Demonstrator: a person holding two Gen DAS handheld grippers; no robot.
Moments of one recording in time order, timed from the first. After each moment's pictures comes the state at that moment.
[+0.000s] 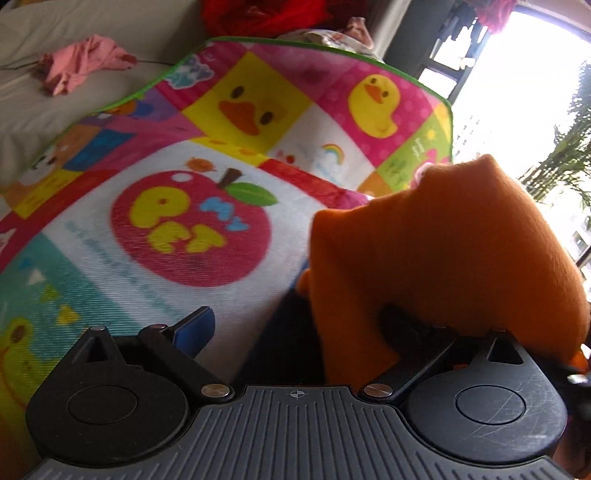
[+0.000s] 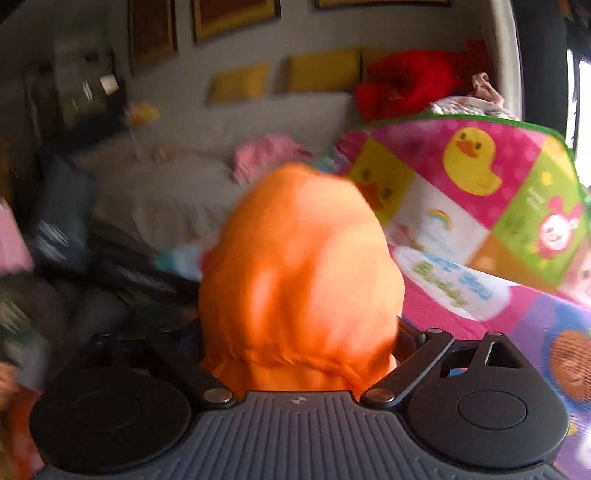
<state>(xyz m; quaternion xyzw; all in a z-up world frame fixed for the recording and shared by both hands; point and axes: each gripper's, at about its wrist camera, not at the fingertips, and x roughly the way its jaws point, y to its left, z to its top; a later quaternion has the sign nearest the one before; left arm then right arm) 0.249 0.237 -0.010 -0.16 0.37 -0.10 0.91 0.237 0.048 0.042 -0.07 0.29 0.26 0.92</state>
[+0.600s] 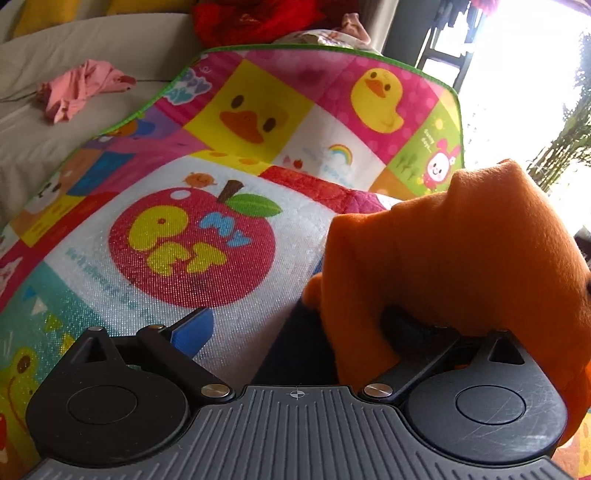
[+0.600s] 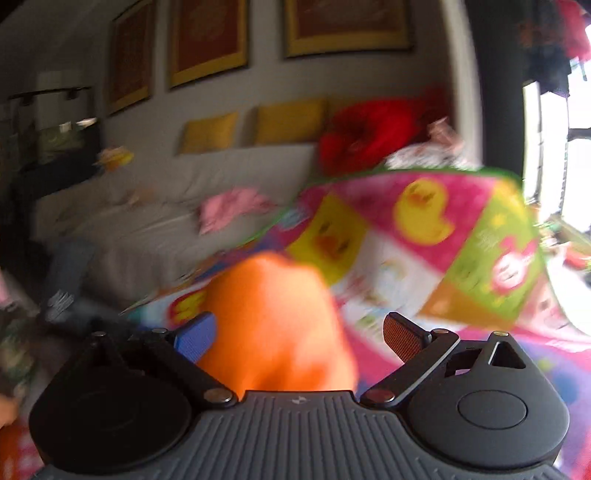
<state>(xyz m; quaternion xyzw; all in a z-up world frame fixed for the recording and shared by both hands) 0.265 0.219 -0.014 -0.10 0.37 -0.08 0.92 0.226 0.012 0.079 -0.03 0.20 0.21 0.96</state>
